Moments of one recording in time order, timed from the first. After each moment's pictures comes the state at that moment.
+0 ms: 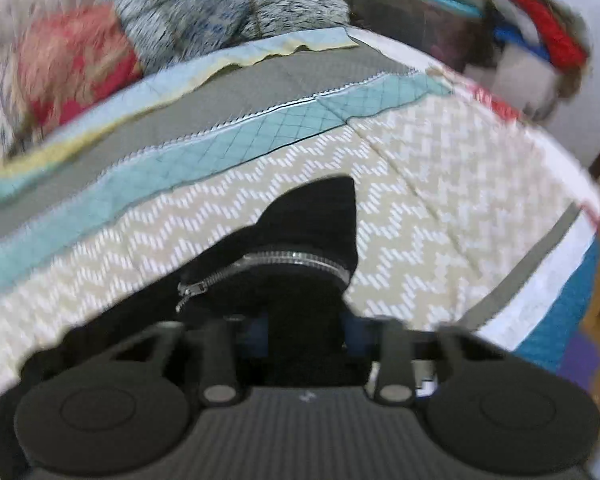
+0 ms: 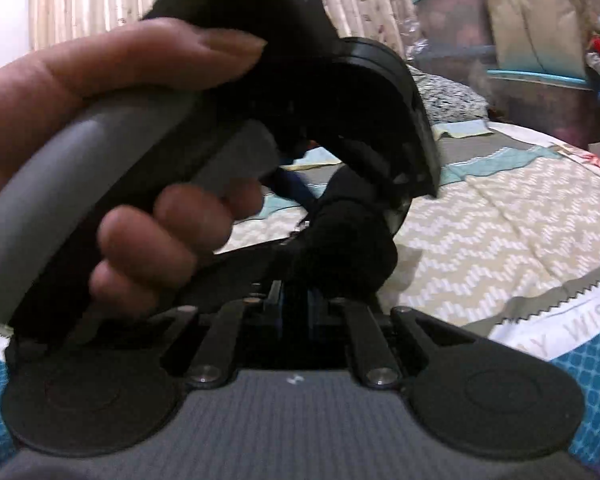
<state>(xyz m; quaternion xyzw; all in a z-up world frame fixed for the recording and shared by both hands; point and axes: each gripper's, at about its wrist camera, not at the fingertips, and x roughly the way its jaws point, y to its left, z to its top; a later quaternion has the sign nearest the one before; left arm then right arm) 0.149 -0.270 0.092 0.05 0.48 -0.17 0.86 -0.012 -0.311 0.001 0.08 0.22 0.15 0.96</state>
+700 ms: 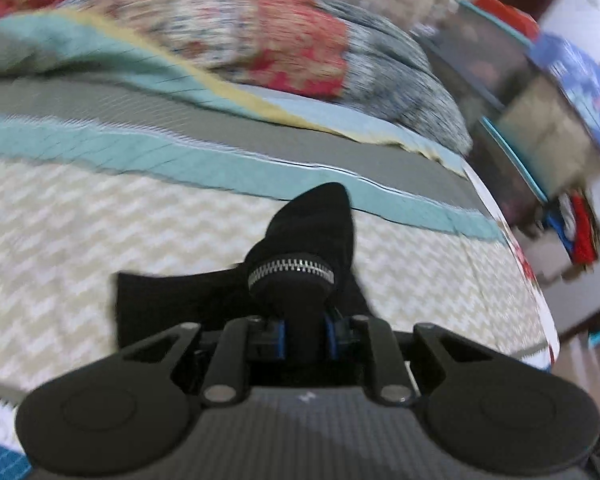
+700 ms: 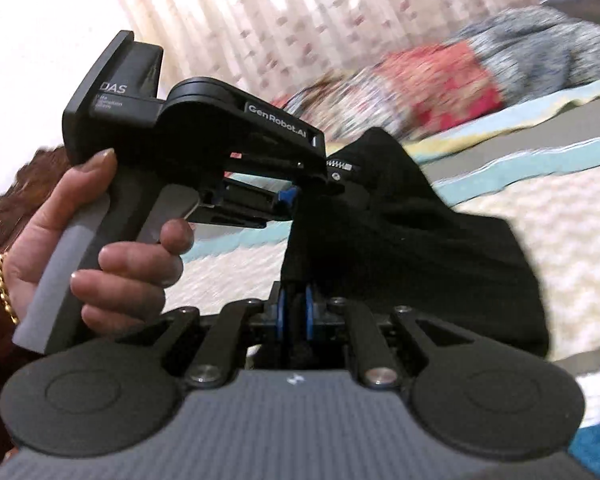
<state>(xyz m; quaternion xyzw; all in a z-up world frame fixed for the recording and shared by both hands) 0.078 0.029 0.126 -0.21 0.43 -0.08 0.87 -0.016 -0.172 0.055 0.16 0.29 0.37 0.87</state>
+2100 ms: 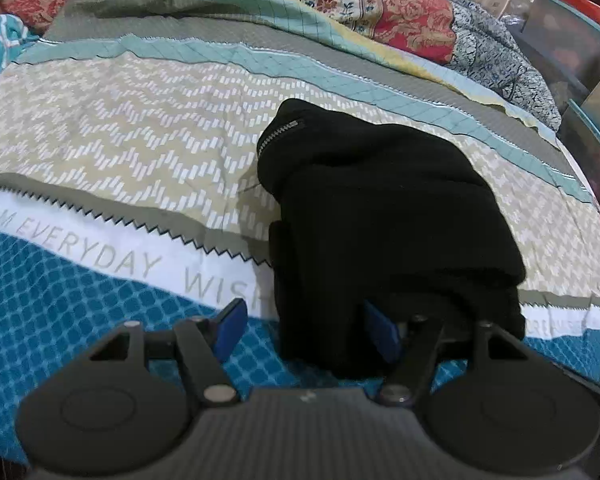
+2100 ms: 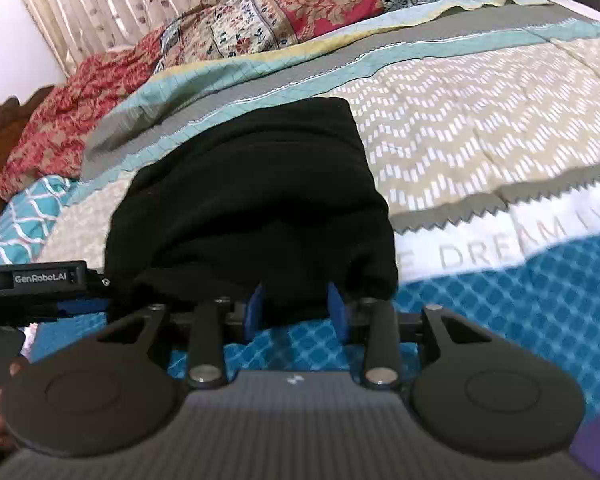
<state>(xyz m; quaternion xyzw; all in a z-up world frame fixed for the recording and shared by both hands) -0.054 0.054 0.052 -0.17 0.46 0.05 0.87 -0.035 -0.224 0.001 0.15 0.41 0.19 0.88</state>
